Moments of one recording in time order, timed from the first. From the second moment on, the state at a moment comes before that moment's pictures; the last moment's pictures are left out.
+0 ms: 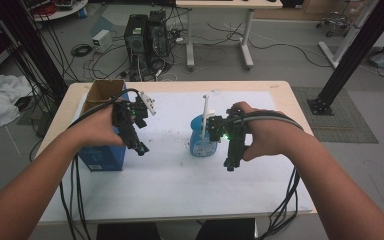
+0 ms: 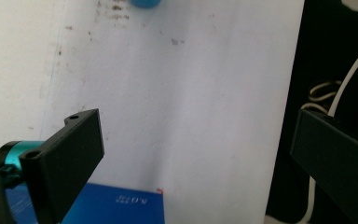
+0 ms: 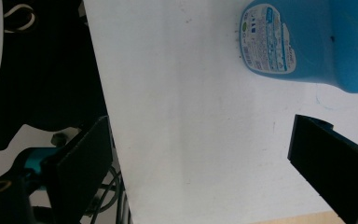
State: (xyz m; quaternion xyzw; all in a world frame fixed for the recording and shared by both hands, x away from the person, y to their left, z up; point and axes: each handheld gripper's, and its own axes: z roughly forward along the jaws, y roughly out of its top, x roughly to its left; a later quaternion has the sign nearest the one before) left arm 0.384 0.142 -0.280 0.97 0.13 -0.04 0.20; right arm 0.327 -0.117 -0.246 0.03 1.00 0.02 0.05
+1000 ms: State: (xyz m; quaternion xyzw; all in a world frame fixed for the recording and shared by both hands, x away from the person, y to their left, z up) left arm 0.382 0.138 -0.278 0.91 0.17 0.00 0.38; right arm 0.318 -0.122 -0.248 0.04 1.00 0.03 0.04
